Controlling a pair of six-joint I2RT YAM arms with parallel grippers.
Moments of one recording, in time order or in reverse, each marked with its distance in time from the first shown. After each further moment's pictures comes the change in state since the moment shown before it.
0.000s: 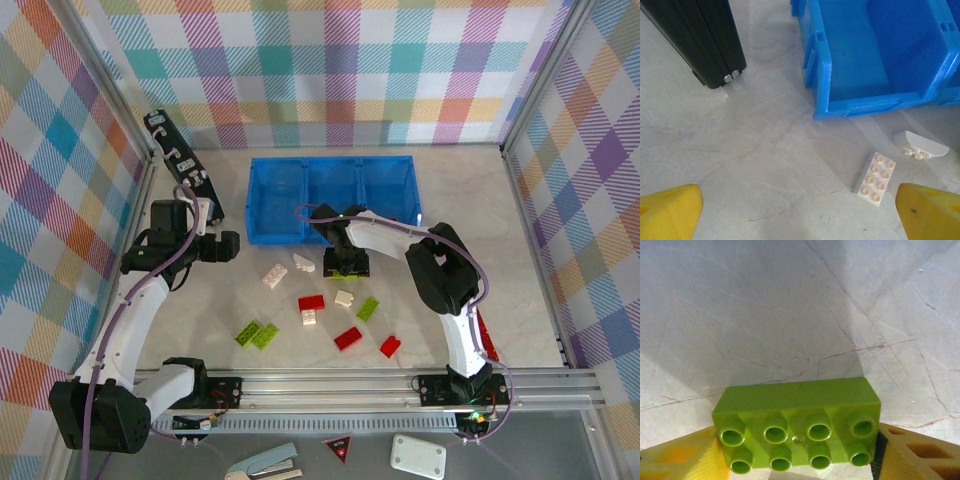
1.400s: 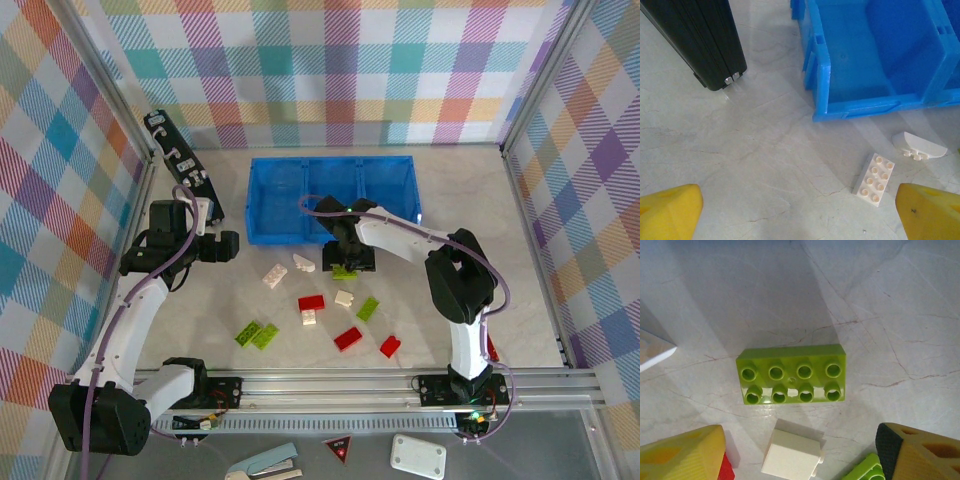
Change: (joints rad) left arm 0.000 -0.011 0.000 0.000 0.000 0.000; right arm -0.001 -0.116 -0.001 -0.048 -0.001 -0.006
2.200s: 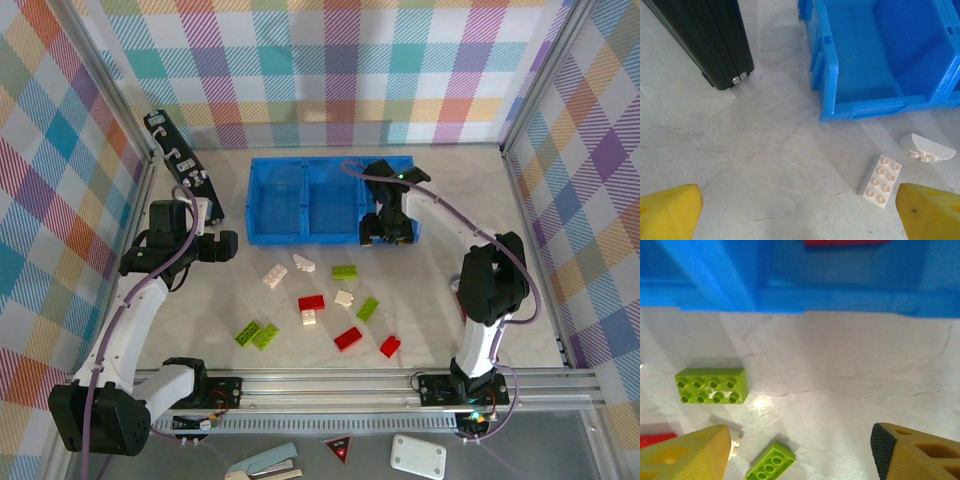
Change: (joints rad) left arm 0.000 -0.001 0.000 0.000 -0.026 0.000; right arm -0.242 -0.129 0.055 -0.143 -0.026 -0.290
